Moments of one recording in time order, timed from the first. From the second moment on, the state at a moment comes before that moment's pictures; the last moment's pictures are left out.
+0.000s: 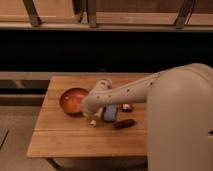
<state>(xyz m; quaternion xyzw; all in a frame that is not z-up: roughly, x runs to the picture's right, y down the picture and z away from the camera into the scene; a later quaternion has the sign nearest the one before) -0.138 0.153 0.817 -0.19 -0.24 -0.22 0.93</state>
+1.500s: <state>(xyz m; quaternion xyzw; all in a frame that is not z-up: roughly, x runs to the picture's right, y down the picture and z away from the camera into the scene) -0.172 0.158 0.884 -0.20 -0.23 -0.33 0.89</state>
